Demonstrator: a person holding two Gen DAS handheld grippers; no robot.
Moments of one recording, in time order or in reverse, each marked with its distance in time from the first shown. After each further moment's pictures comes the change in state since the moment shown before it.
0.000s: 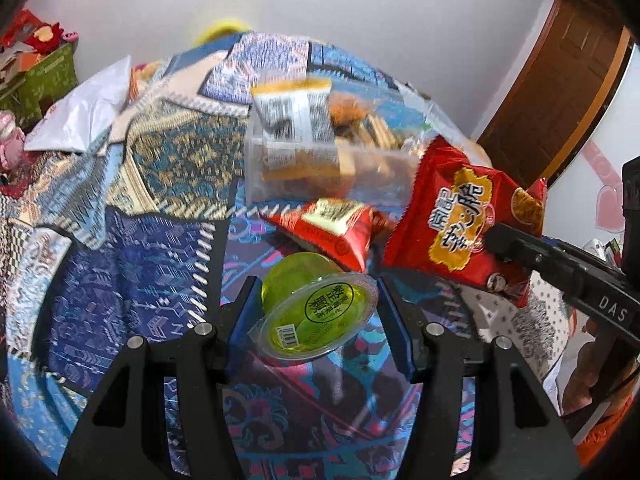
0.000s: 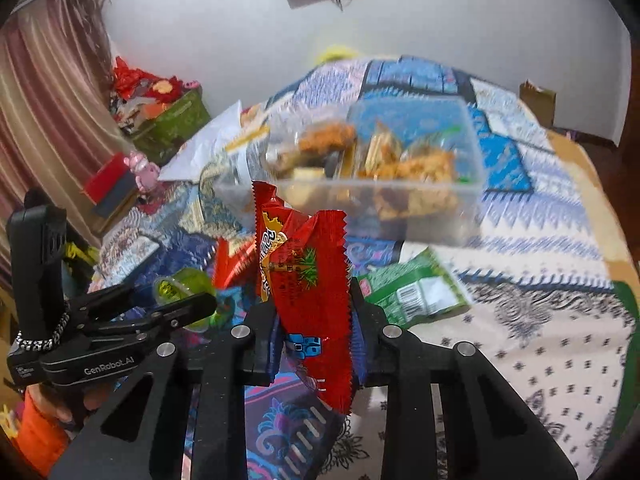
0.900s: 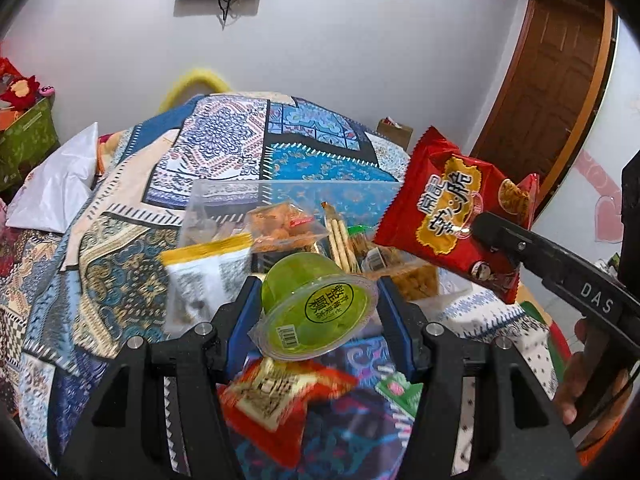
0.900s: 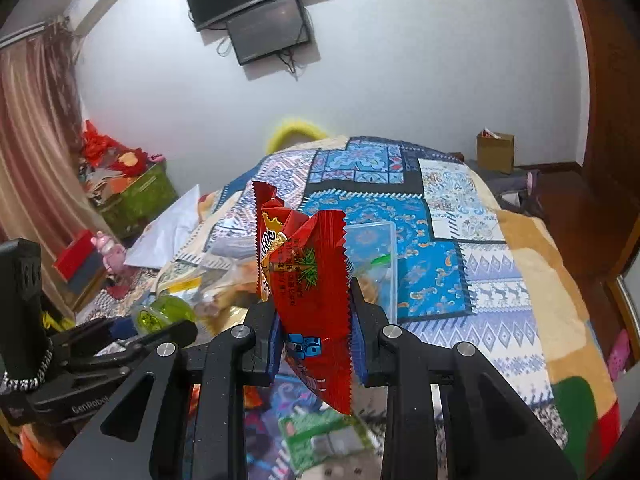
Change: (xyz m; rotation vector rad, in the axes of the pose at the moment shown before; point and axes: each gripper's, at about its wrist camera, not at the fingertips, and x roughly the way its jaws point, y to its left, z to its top) left arm 0.042 -0.053 0.106 0.092 -0.105 -0.015; right arm -0.010 -0.045 0.077 0.075 -0.218 -0.113
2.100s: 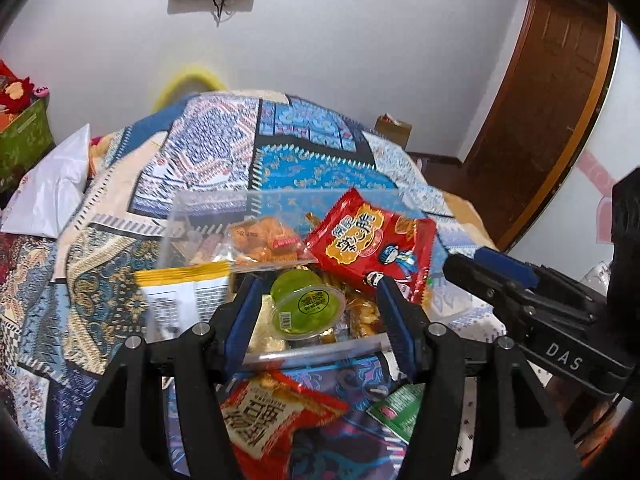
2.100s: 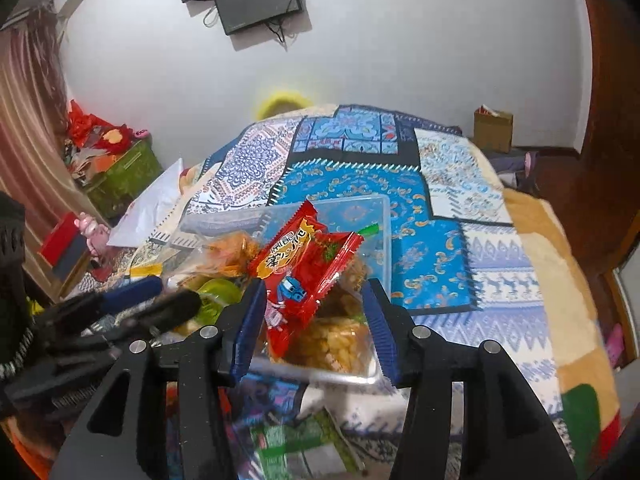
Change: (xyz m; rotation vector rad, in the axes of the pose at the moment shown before) left arm 0.005 -0.009 0.015 0.004 -0.003 0.000; right arm 0.021 -0.009 0.000 -0.018 0.100 -0.036
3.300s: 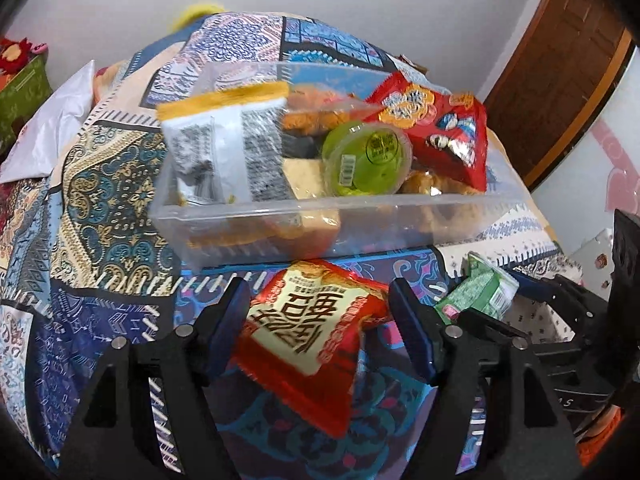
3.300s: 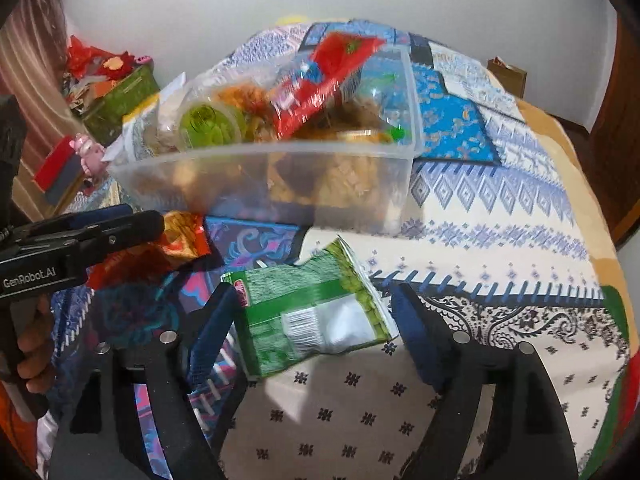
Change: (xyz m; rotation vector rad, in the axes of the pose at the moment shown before) left arm 0.036 0.037 -0.071 -0.020 0.225 0.010; right arm 0.032 0.003 -0.087 -0.072 0.250 -0.014
